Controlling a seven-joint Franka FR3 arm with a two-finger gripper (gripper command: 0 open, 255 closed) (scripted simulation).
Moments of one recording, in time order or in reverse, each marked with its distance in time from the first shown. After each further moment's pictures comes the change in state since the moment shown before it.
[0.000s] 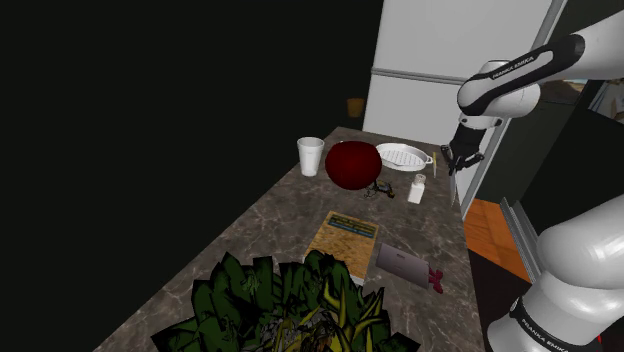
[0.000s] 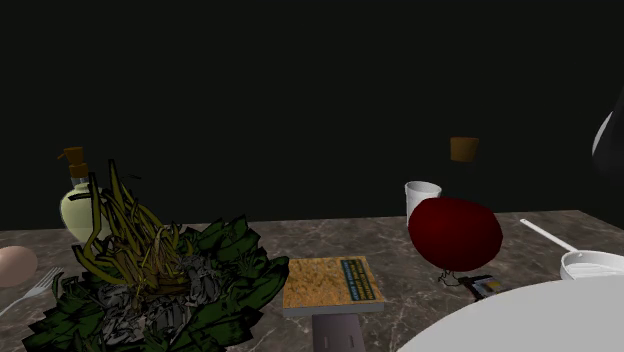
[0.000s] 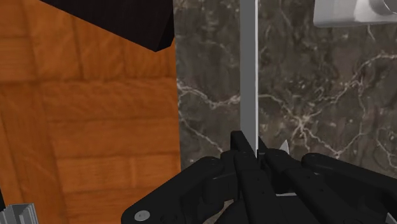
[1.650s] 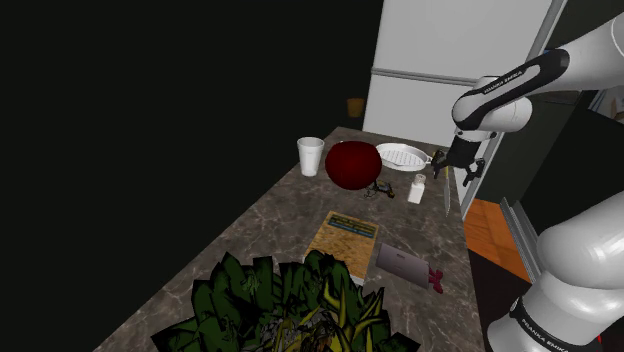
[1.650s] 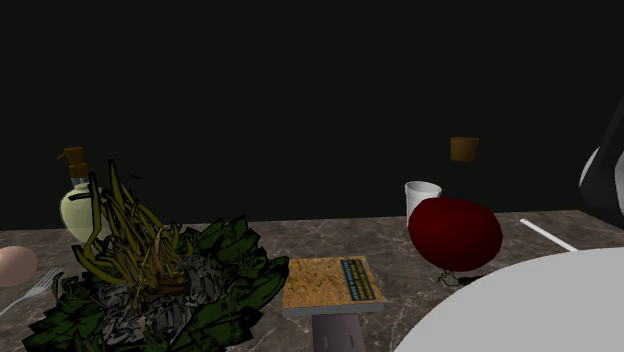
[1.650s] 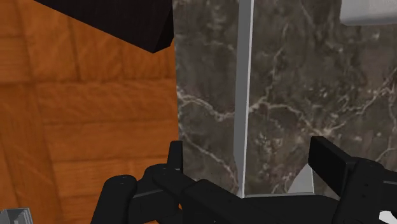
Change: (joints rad) arm 0.002 0.056 -0.004 -0.054 0.007 0.112 -0.009
